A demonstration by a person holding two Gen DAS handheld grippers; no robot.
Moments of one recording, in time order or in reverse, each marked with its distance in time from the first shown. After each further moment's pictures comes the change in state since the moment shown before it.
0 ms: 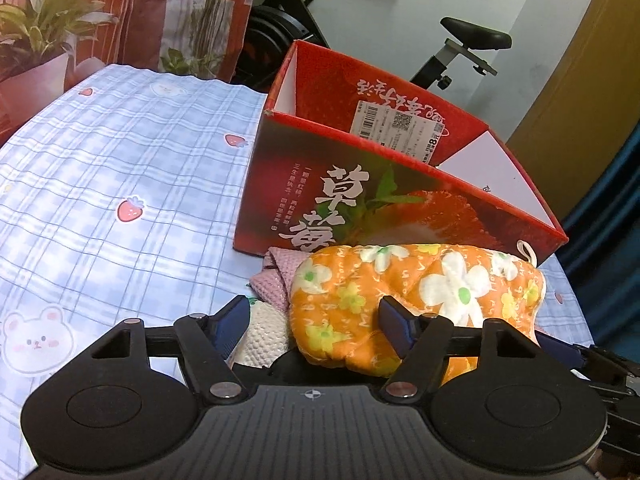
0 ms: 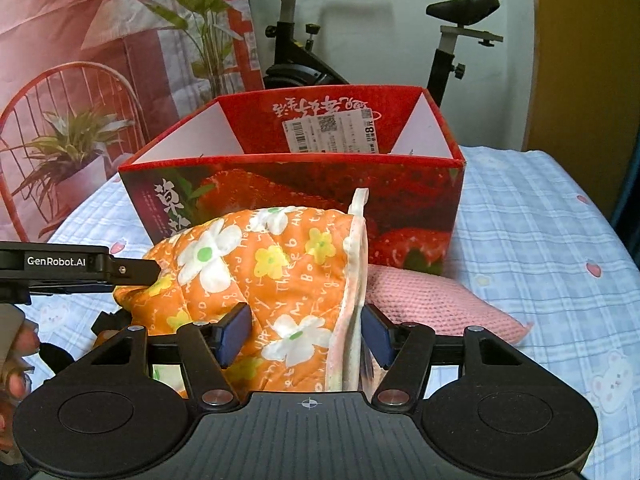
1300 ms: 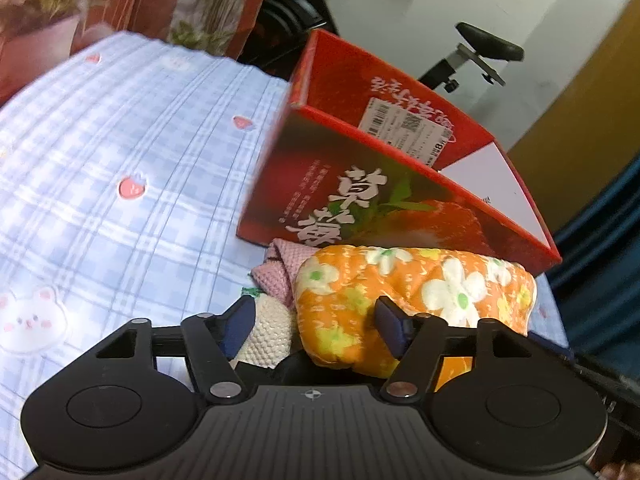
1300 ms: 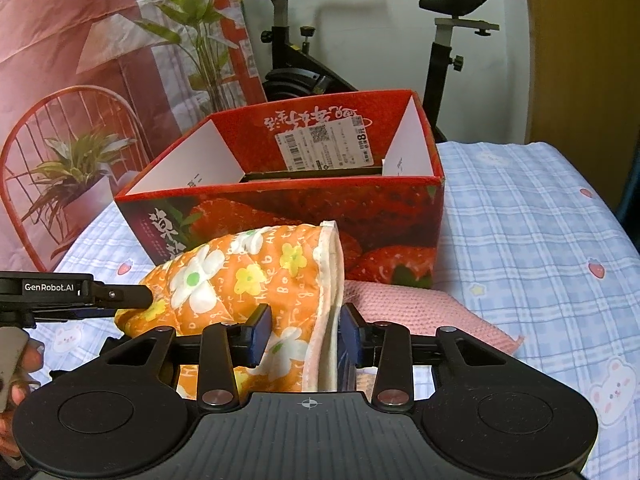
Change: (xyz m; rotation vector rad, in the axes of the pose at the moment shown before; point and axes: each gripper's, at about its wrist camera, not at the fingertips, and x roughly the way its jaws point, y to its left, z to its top) left arm 0.001 0.022 0.004 -0.119 0.050 -0.064; right arm -0.007 -0.023 0.016 0.053 0.003 0.042
